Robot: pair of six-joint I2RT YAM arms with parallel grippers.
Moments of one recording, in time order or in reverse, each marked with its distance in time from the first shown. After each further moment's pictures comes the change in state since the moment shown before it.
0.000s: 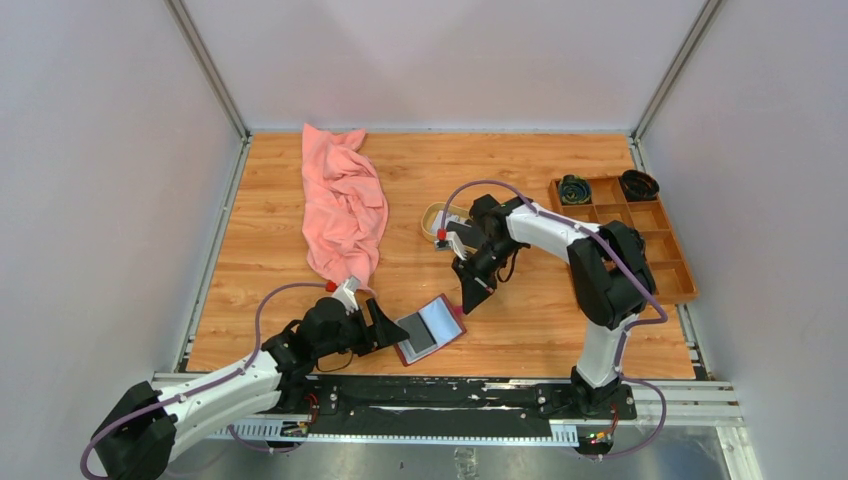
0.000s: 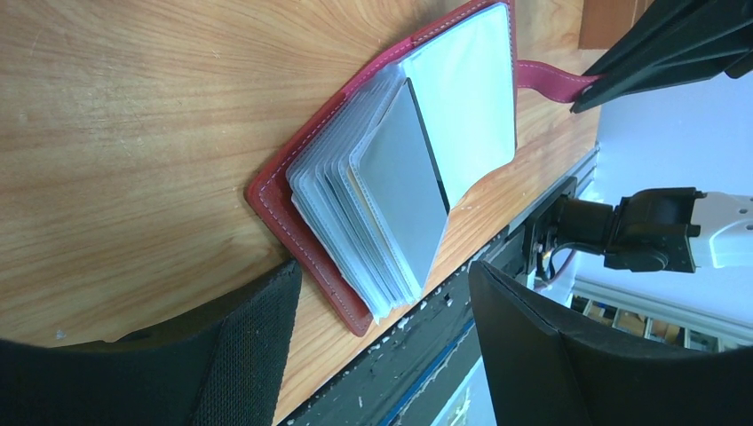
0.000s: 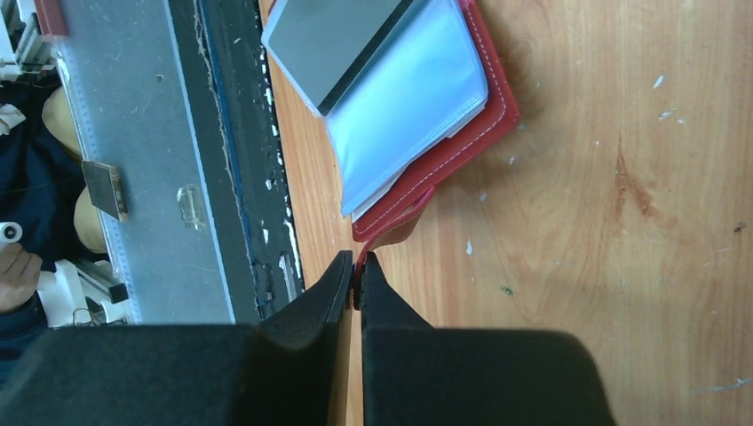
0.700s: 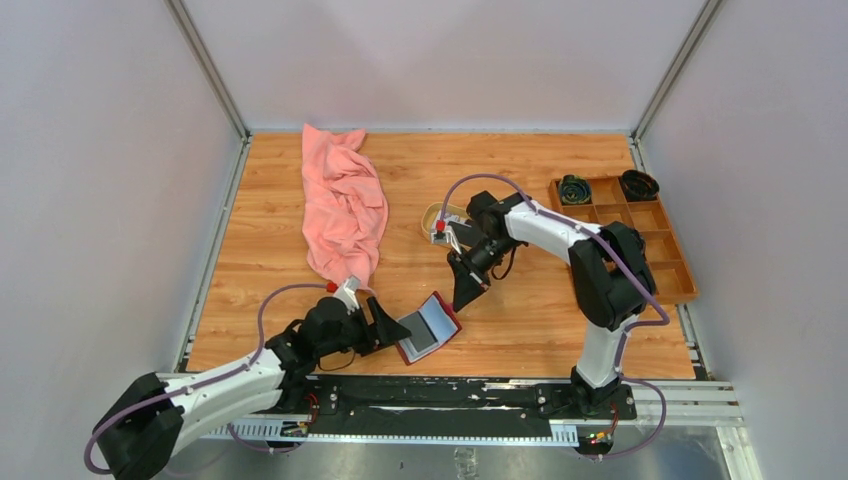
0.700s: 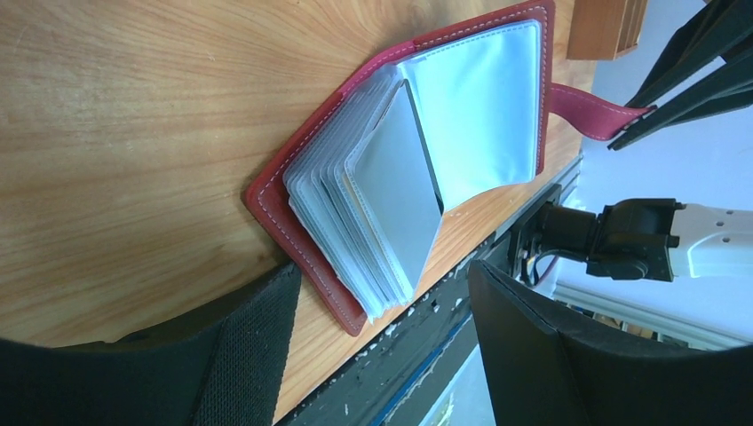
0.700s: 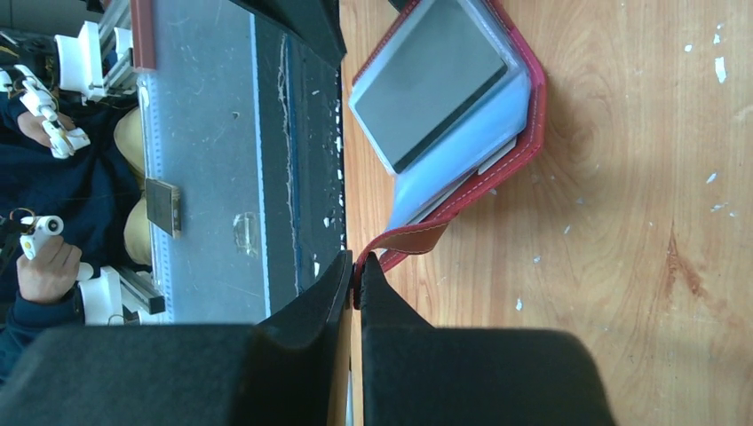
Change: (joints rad) left arm 0.000 0.039 -0.008 0.060 -0.002 -0.051; right arm 0.016 -0.002 0.032 -0.026 -0.160 -0.004
